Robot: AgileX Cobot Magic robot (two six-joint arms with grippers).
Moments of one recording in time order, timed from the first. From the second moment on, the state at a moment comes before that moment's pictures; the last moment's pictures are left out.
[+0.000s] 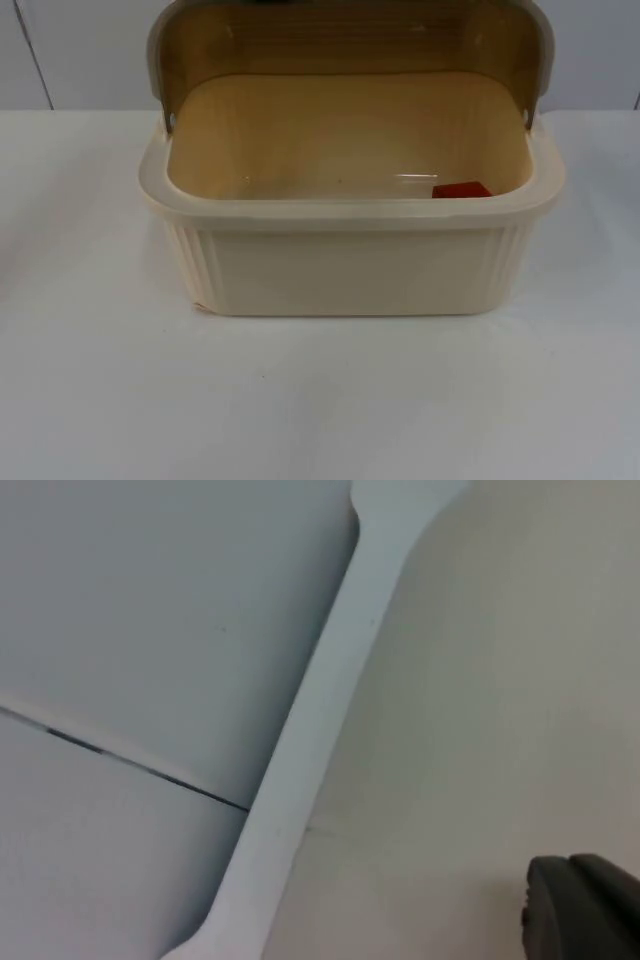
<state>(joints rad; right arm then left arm) -0.10 1.11 -1.27 -0.12 0.30 0.09 -0.38 2.01 -1.90 -0.42 0.86 1.10</state>
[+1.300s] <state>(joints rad) -0.10 1.11 -1.27 -0.12 0.30 0.09 -0.41 2.01 -1.84 -0.47 0.82 1.23</state>
